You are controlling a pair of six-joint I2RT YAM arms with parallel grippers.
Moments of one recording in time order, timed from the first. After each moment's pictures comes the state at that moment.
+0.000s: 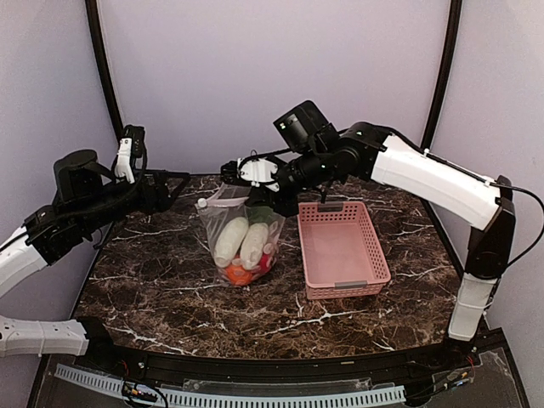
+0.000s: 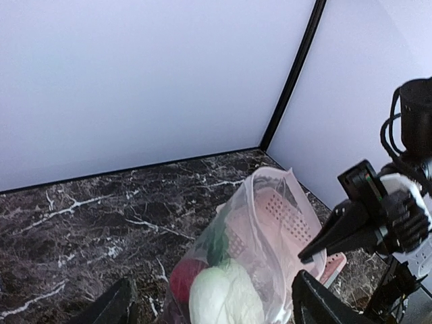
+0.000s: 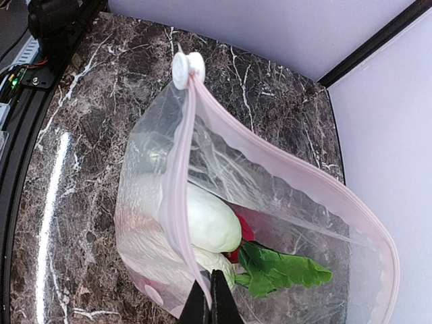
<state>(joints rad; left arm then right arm) -0.68 0.87 0.95 -0.23 -0.02 -0.30 1.00 1.85 1.95 -0.82 -0.22 -0.73</state>
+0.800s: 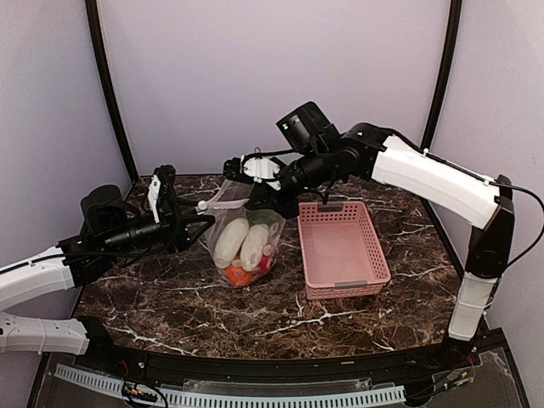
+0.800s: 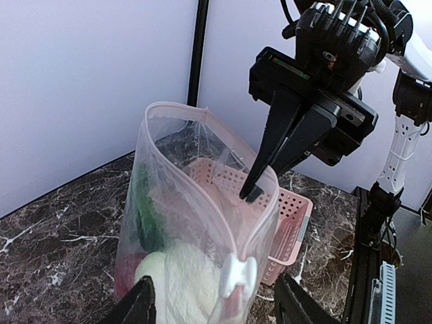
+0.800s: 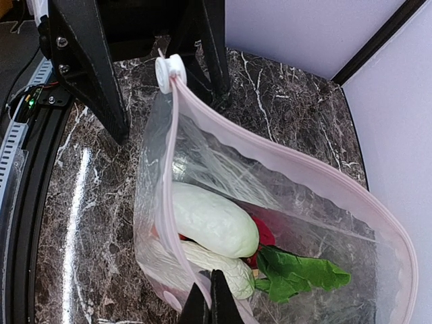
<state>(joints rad) -0.68 0.89 0.60 0.20 0.33 -0.11 0.97 1.84 1.92 -0.81 -0.32 -0.63</state>
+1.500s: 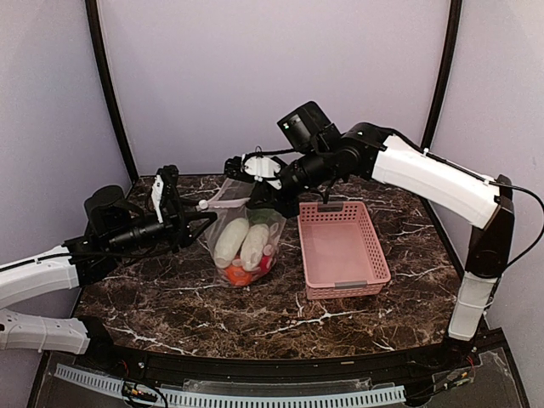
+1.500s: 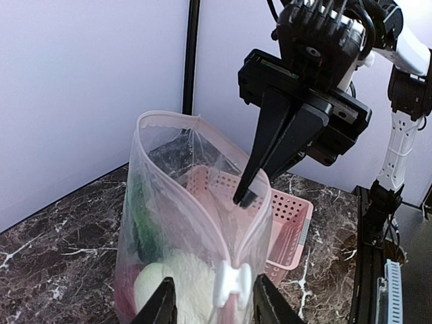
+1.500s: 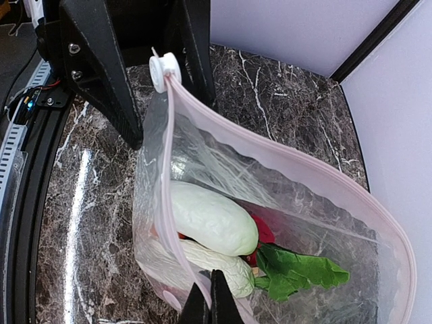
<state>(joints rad) -0.68 0.94 0.59 0.29 0.36 -0.08 0.97 1.84 1.92 -0.81 -0.32 -0.62</state>
